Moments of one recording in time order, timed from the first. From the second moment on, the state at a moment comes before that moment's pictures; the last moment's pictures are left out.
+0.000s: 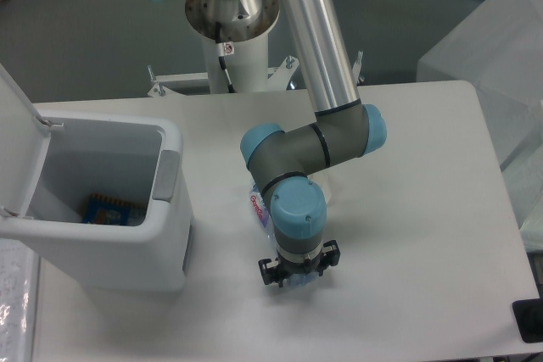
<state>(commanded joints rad) 2.38 -2.24 -1.52 -0.87 1.60 0.13</state>
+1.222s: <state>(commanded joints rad) 2.38 -2.23 -1.53 -0.87 1.60 0.13</state>
